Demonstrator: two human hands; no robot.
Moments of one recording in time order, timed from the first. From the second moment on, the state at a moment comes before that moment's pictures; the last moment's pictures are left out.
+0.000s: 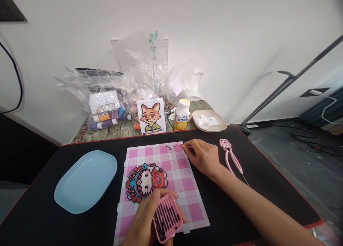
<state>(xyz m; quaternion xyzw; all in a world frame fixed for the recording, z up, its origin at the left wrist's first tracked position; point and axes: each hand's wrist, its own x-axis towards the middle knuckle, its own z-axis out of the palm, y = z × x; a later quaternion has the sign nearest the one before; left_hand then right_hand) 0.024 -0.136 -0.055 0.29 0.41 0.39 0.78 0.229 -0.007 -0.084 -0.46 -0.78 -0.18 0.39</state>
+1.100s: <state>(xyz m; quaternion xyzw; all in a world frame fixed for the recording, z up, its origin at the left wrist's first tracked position) 0.016 -0.137 -0.069 0.27 0.45 0.36 0.77 0.223 -0.003 -0.091 -0.47 -0.81 -0.18 0.32</state>
